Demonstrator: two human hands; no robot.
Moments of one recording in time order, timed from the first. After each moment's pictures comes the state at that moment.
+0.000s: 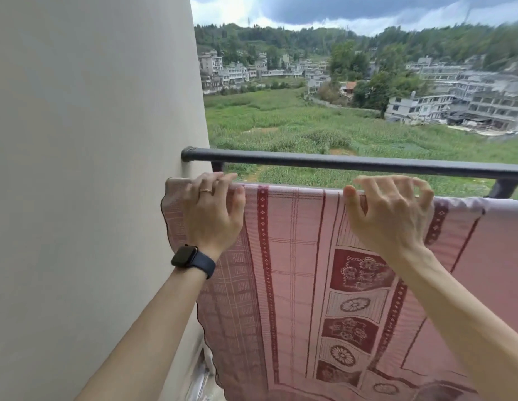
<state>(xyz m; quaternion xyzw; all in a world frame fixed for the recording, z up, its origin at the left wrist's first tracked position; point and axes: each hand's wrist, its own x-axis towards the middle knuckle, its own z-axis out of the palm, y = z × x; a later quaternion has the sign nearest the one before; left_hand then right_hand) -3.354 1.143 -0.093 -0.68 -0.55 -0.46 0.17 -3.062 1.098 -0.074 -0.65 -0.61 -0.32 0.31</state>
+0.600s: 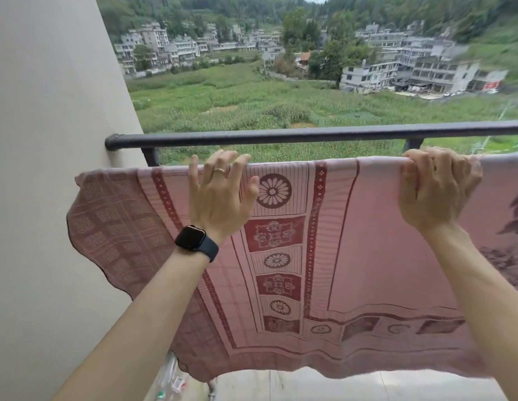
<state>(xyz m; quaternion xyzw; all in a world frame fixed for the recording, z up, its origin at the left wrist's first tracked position) -3.183 1.105 -0.088 -0.77 -0.47 -0.36 0.22 -2.832 1.023 -0.107 -0.71 -0.48 -0.37 0.37</state>
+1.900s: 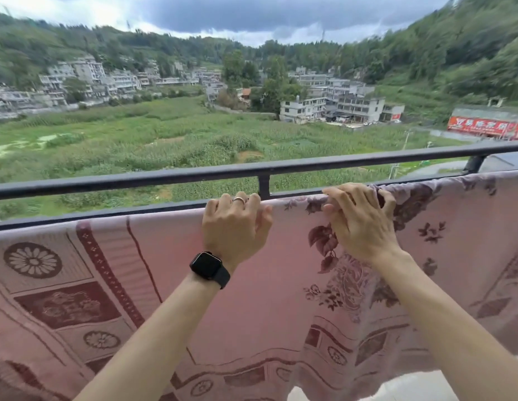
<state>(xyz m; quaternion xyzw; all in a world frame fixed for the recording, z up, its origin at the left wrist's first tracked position) -2.720 1.015 -0.066 -0.79 -0.40 -0.37 0.28 -2.483 0.913 -0.074 -0.73 -0.58 -0.28 0.25</state>
